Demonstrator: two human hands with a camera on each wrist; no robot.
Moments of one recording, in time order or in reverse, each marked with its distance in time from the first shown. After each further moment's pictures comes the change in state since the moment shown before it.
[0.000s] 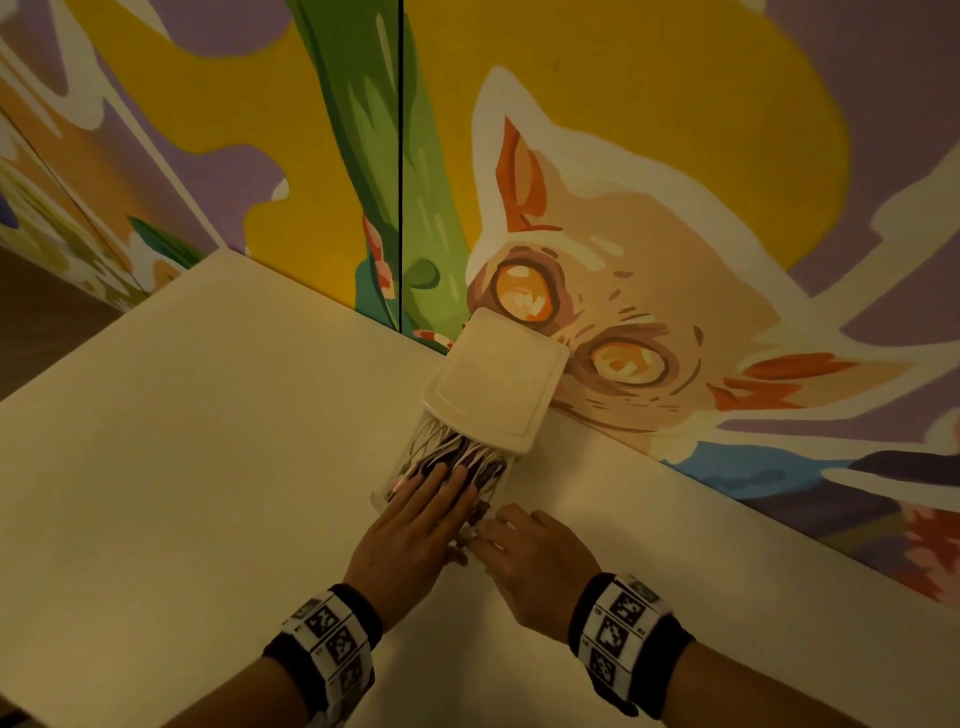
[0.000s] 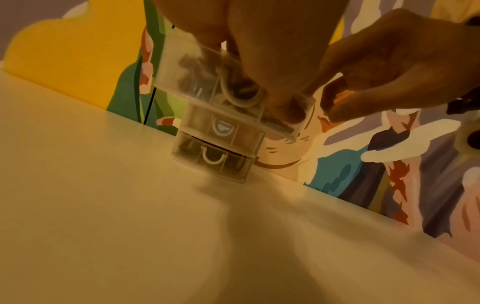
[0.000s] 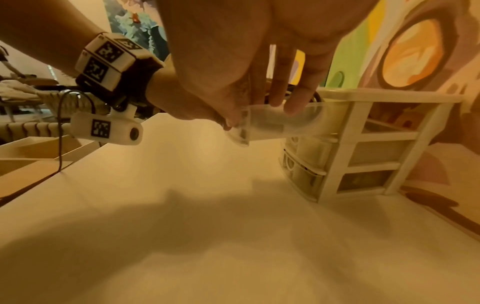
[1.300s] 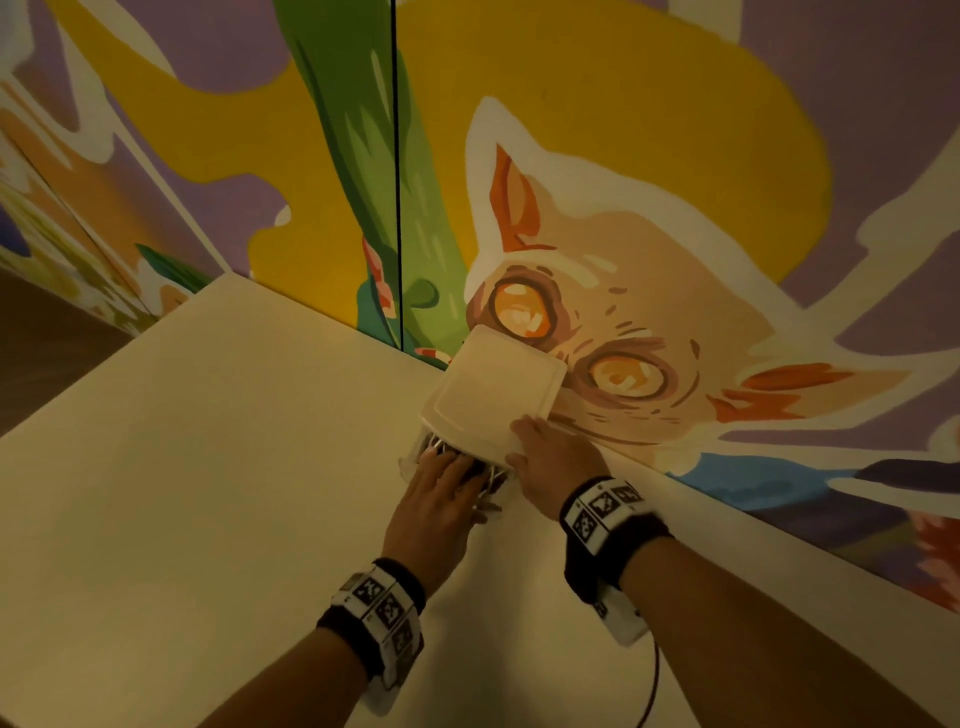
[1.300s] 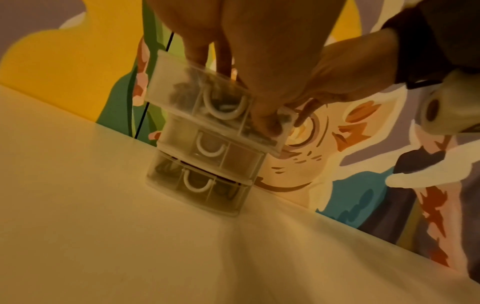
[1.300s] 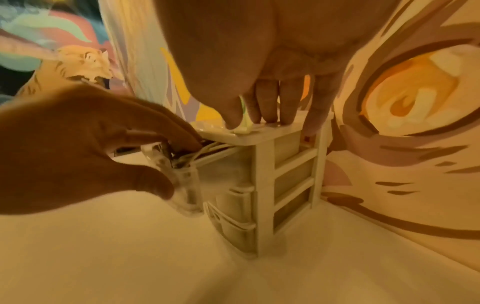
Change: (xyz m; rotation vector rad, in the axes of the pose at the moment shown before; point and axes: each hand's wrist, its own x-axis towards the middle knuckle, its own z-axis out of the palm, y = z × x) left_hand 0.052 0.006 -0.016 -0.123 0.170 -0.140; right_hand 0.065 0.073 -0.038 0.187 -0.132 0.569
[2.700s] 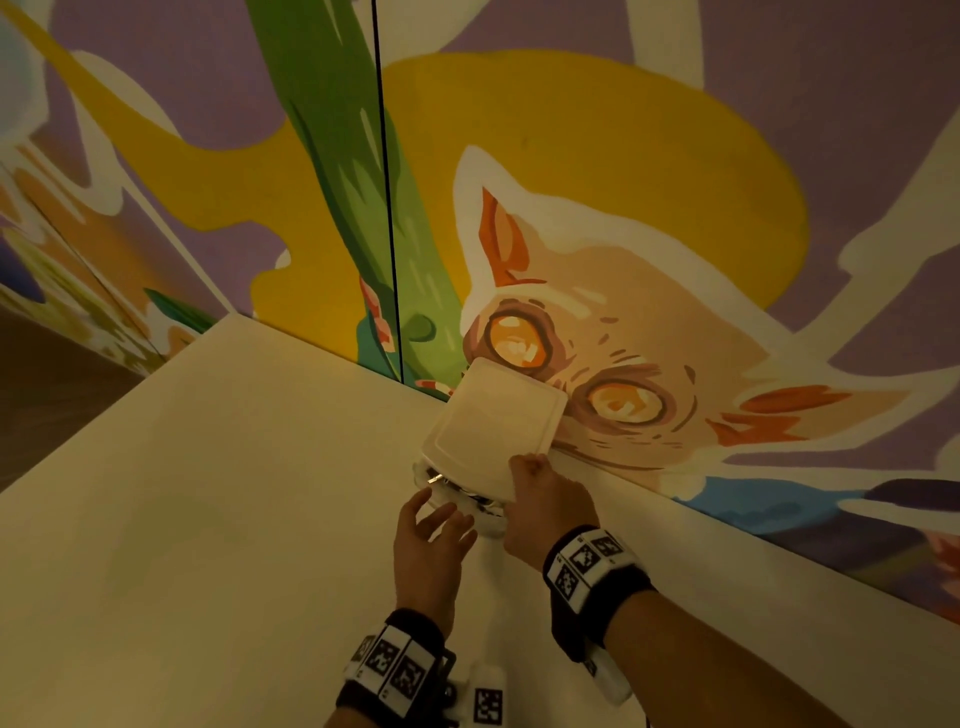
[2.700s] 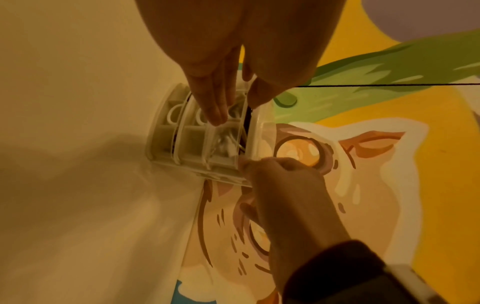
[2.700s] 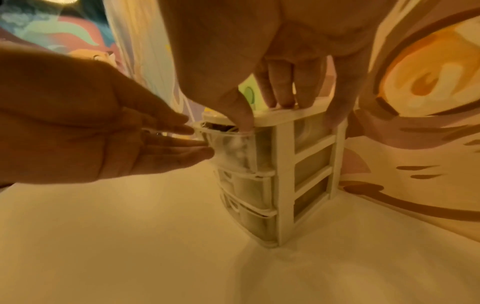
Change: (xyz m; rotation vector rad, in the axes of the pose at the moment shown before) left_hand 0.013 0.026 -0.002 -1.529 0.391 -1.080; right_hand -0.010 -0.020 0.006 0.027 0.013 0.110
